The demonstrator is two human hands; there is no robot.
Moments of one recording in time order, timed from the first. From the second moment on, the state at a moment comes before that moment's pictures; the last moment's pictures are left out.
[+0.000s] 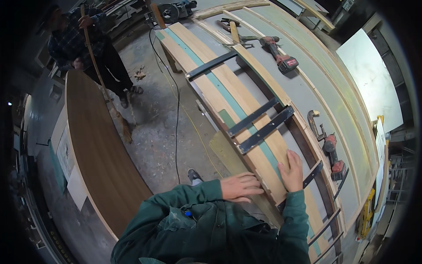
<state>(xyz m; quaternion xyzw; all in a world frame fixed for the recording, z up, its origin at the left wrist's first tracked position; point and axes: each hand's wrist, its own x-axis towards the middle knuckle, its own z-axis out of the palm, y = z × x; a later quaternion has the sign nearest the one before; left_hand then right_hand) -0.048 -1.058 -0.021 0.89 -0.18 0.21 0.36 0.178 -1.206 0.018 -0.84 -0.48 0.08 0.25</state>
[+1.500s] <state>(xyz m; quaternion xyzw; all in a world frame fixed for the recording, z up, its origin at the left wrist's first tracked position) -0.020 0.080 -0.063 0.64 0.46 -0.10 0.60 0.238 -0.347 0.028 -0.71 -0.32 0.34 0.52</state>
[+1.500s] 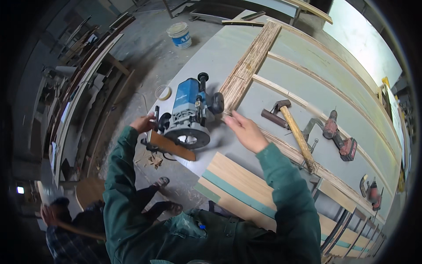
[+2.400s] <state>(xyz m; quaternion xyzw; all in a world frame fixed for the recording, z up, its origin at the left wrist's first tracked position) -0.035 -0.143 0.140 0.66 0.39 0.10 0.64 0.109 -0.420 0.115 -0.56 -0.30 0.20 0.75</state>
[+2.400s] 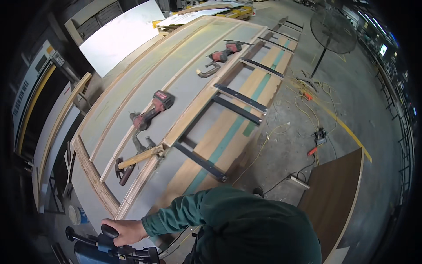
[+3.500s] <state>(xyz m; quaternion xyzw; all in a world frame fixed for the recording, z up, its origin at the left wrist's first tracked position) -0.029 -0.694 0.045 0.54 0.13 0.13 0.82 -0.088 -1.048 0.116 -0.68 -0.30 -0.21 0.64</state>
